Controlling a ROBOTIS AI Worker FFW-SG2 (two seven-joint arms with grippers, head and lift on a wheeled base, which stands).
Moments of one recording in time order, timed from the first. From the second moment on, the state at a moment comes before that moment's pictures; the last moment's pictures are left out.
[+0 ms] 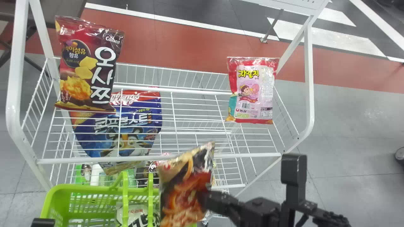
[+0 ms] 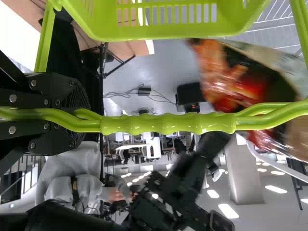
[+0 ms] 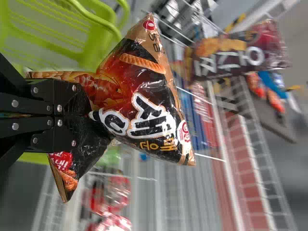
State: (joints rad) left arm 0.59 0.07 -0.03 -2.29 0.47 1.57 -0.92; right arm 0.74 -0.06 -0.29 -2.65 -0.36 1.31 0.53
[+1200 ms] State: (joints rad) left arm 0.60 0.07 -0.06 -2.27 0.47 1.57 -0.92; right arm 0.77 -0.09 -0.02 -2.42 -0.22 1.19 0.59
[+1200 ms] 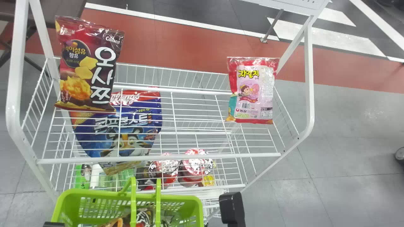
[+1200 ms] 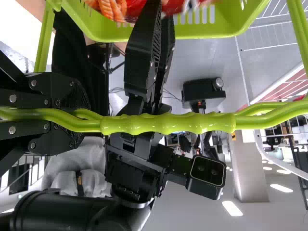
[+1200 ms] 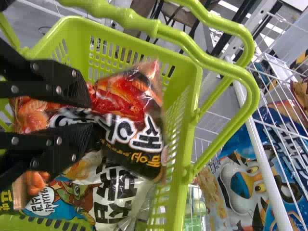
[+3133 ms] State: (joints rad) left arm 0.51 0.10 -0.09 -2.22 0.46 1.57 -0.91; right arm -0.01 -0.04 -0.39 -1.75 0.11 0.56 0.38
